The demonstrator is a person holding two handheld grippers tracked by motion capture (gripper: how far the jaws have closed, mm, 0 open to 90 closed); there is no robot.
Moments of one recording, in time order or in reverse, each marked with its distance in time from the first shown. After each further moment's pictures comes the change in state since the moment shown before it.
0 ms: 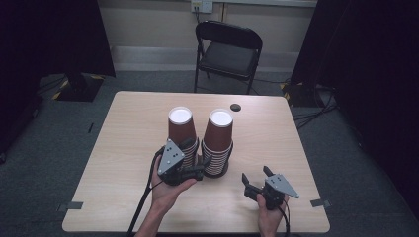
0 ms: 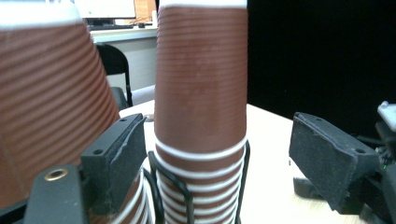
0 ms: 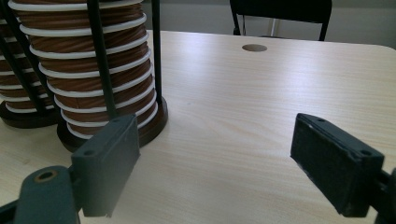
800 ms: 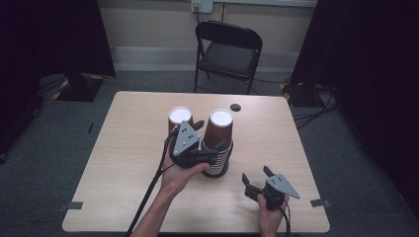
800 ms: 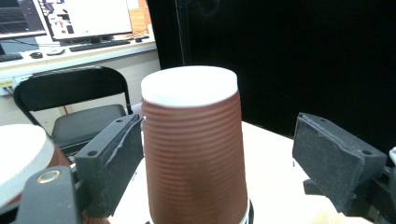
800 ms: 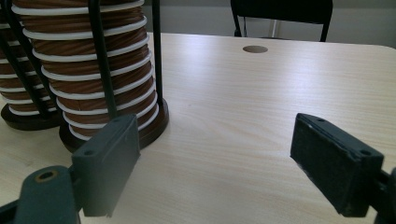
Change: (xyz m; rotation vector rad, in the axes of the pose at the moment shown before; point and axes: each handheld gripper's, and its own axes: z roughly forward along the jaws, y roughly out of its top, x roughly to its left) left arm -0.004 0.048 0.031 -0.003 -0.009 0.066; right arm -0.001 0.000 -0.001 -0.008 0.006 0.008
